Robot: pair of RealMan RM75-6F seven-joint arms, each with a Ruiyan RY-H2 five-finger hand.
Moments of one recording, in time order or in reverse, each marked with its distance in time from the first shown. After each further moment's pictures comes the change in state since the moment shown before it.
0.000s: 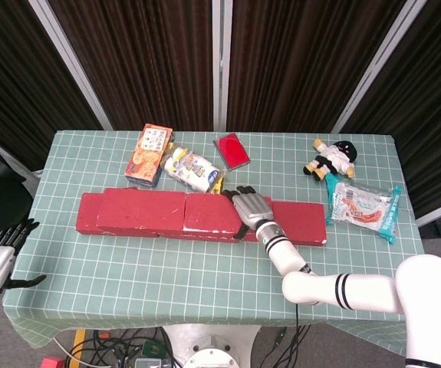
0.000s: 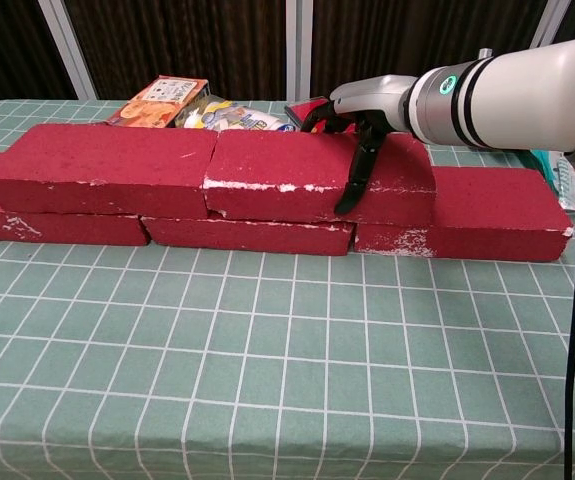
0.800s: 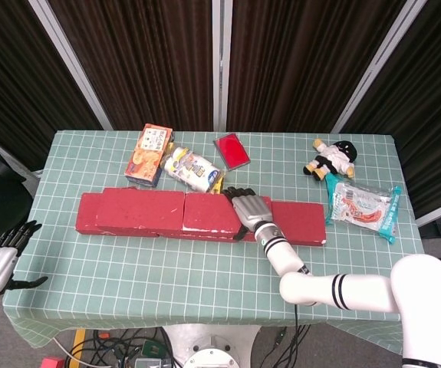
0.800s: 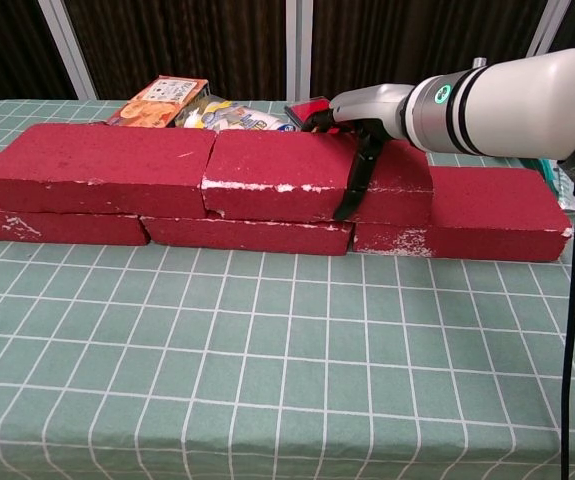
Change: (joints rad) left arm -0.004 -0.010 0.007 0.011 0.003 -0.012 -0.005; right arm 0.010 -0.014 -0.011 0.004 0.023 0.009 -0.016
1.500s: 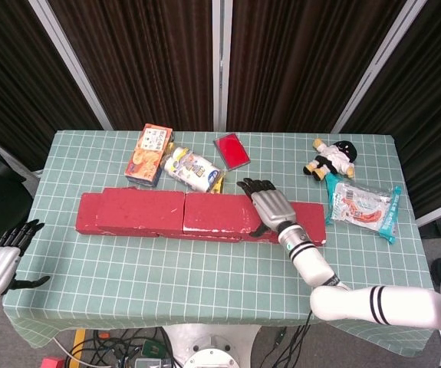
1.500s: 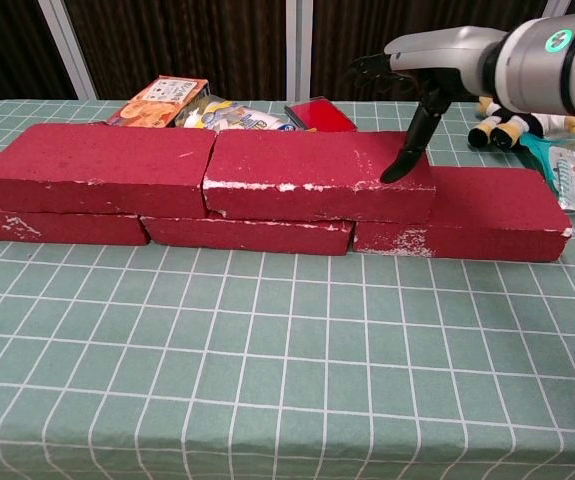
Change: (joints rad) left arm 0.000 0.008 -0.005 -0.050 -0.004 0.008 0.073; right arm -0.151 0.202 -0.016 -0.234 -0.243 0.118 0.091
